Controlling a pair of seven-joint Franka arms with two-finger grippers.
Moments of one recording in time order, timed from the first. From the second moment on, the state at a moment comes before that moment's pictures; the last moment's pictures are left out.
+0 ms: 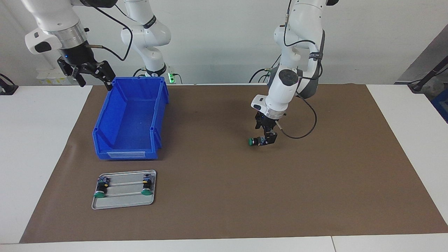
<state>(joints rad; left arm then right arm) -0.31 0.19 -0.18 -2.17 -0.10 2.47 0.97 0.07 -0.06 -0.11 -1.57 -0.03 1.53 0.14</state>
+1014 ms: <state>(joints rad) -0.37 0.26 -0.17 -2.16 -0.09 2.52 0.91 0.08 -0.06 -0.11 -1.61 -0.07 1.51 0.07</state>
